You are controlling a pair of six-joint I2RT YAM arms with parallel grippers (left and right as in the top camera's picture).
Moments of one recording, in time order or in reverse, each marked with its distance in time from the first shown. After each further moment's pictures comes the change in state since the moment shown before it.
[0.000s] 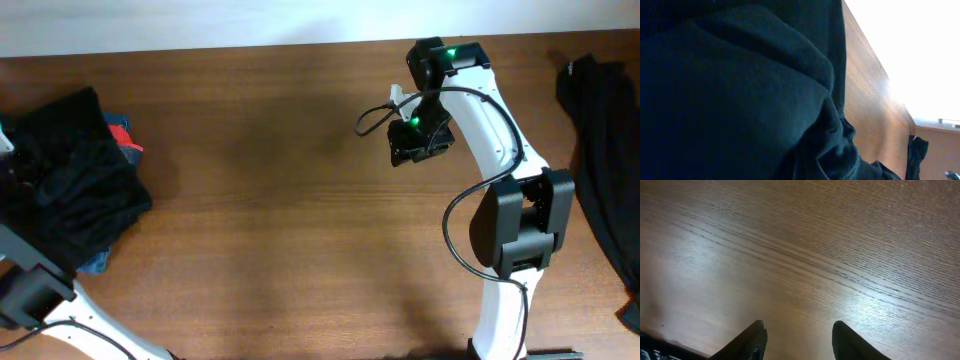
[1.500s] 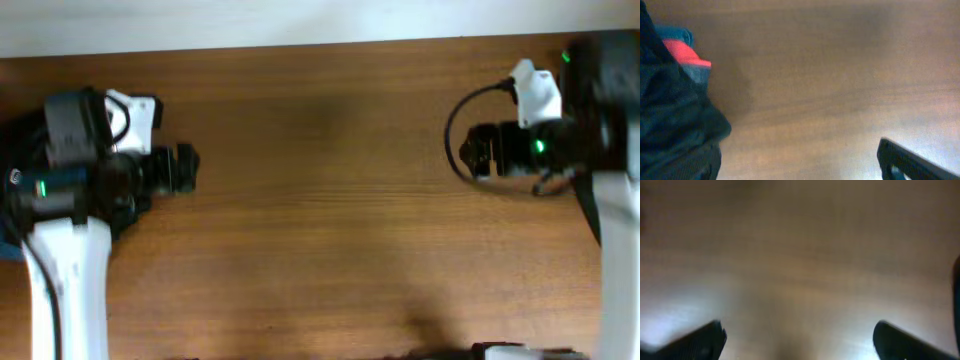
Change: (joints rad) left arm -0.652 -1.009 -0.561 -0.087 -0.650 0.095; right arm -0.219 -0.743 -0.138 -0.046 -0.006 0.013
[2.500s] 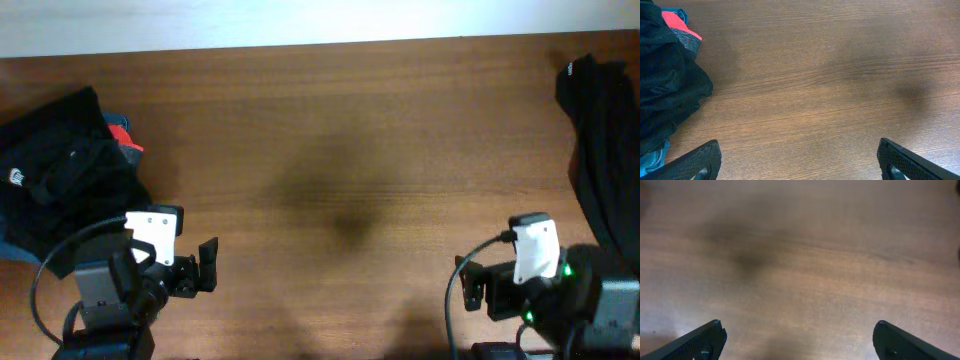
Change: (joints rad) left arm -0.018 -0.635 -0.583 0.116 -0.001 -0.015; right arm 0.000 -0.873 -0.840 0.295 -0.006 -0.002
